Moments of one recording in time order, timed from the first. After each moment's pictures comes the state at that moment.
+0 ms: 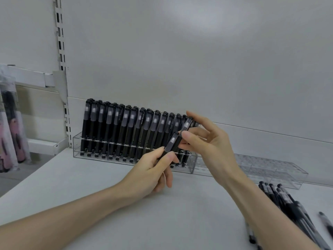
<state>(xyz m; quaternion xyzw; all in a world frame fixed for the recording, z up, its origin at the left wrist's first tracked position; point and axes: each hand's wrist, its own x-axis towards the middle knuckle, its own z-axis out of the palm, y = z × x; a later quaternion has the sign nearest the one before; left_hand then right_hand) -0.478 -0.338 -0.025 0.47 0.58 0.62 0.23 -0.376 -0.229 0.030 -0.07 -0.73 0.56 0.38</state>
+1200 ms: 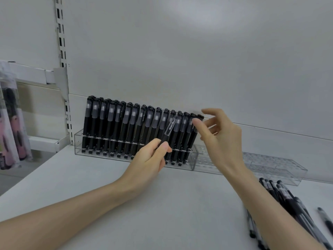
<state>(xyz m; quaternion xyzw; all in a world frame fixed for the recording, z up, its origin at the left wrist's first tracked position) -0.488 -0.337 -0.027 0.44 0.61 0.64 0.15 -0.376 -0.212 0.030 -0.19 -0.81 0.26 0.49</state>
